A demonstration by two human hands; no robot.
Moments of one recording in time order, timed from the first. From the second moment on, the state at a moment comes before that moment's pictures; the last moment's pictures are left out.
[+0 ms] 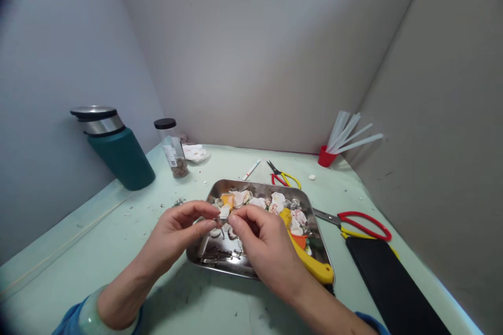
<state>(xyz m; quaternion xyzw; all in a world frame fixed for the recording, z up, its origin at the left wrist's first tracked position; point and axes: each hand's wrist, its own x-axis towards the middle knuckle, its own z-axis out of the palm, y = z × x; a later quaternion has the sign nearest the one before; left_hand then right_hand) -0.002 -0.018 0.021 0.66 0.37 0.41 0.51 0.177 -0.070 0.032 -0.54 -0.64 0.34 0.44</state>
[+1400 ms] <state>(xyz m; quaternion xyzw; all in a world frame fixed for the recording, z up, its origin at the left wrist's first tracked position) 0.004 -0.015 -0.007 0.71 0.41 0.46 0.34 0.254 -0.105 0.015 -0.65 -0.72 0.07 0.22</state>
